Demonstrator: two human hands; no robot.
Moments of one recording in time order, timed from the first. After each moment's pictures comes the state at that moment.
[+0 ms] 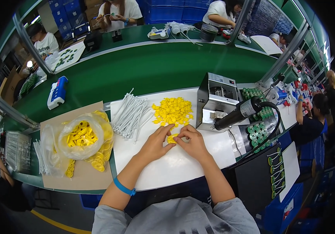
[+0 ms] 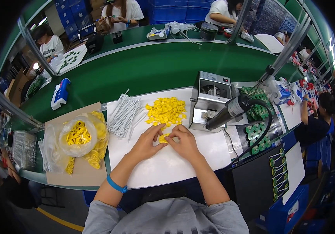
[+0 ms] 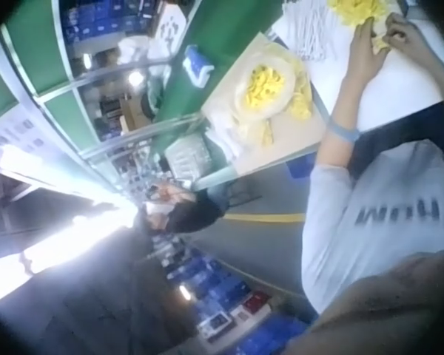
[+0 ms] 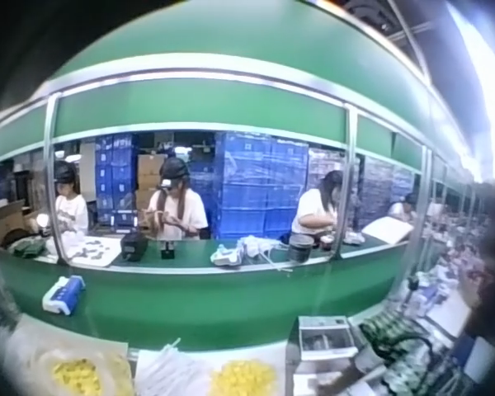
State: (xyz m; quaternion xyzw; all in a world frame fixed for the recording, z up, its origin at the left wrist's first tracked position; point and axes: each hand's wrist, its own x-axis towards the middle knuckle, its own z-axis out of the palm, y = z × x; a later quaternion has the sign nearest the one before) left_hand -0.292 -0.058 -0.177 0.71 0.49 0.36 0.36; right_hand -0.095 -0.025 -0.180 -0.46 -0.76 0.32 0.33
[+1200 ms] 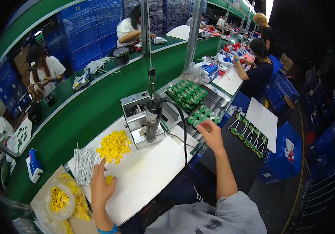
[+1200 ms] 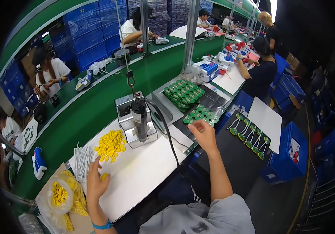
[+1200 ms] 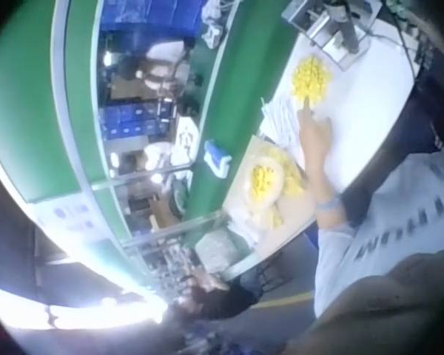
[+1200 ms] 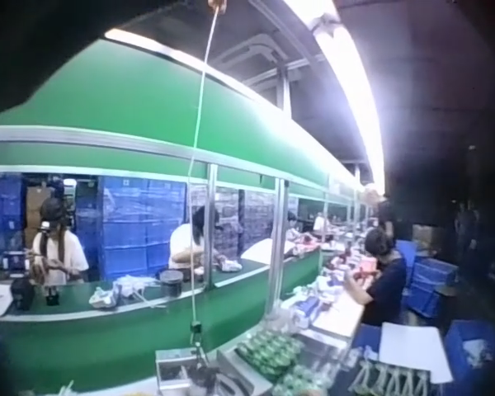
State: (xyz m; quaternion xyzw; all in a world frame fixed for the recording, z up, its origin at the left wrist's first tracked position) left_hand -0.116 -0.107 -0.049 0.75 0.59 0.21 0.19; right_hand 0.341 -0.108 -0.058 -0.68 -0.51 0.19 0.48
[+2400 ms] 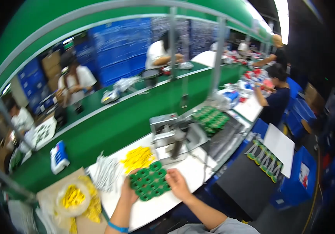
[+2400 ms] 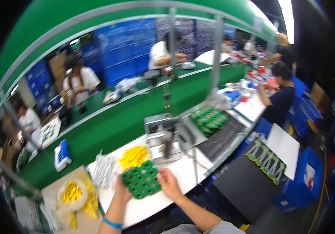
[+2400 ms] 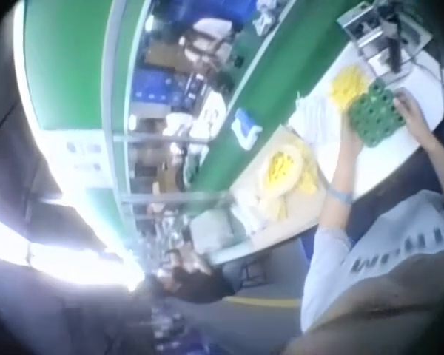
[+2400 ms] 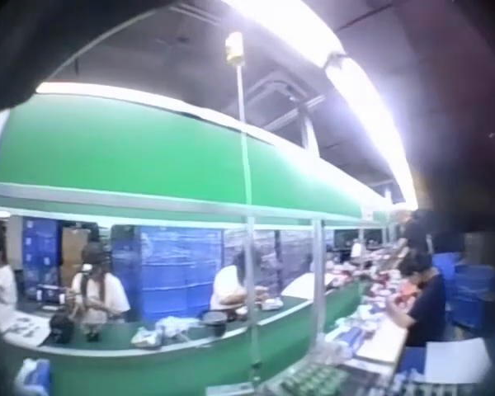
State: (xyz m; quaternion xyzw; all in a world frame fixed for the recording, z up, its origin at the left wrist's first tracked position) left_hand -0.129 -0.142 -0.067 0.20 0.24 0.54 0.78; right_hand 0.092 -0.182 -0.045 -0.50 -0.48 0.45 0.56
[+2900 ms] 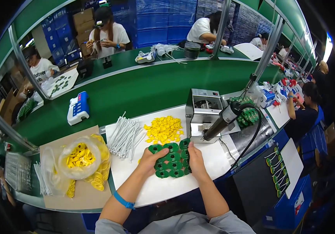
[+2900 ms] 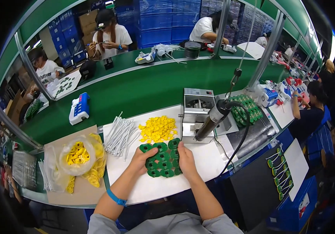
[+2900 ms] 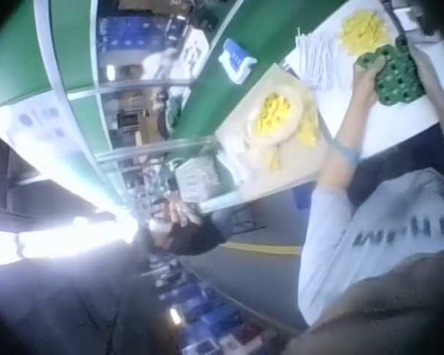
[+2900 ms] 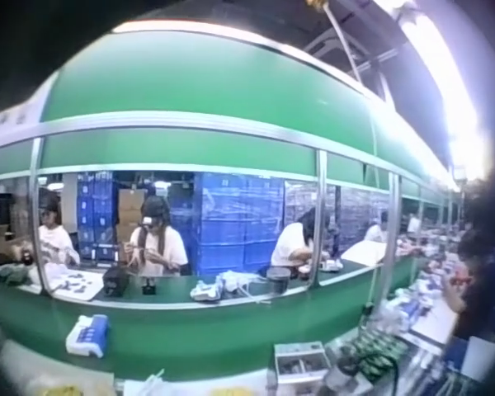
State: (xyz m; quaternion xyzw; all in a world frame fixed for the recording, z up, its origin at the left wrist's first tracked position) left_hand -0.233 -0.091 -0.123 0.23 0.33 0.51 0.76; right_hand -0.039 -0.085 -0.137 -0.47 -0.37 0.64 0.48
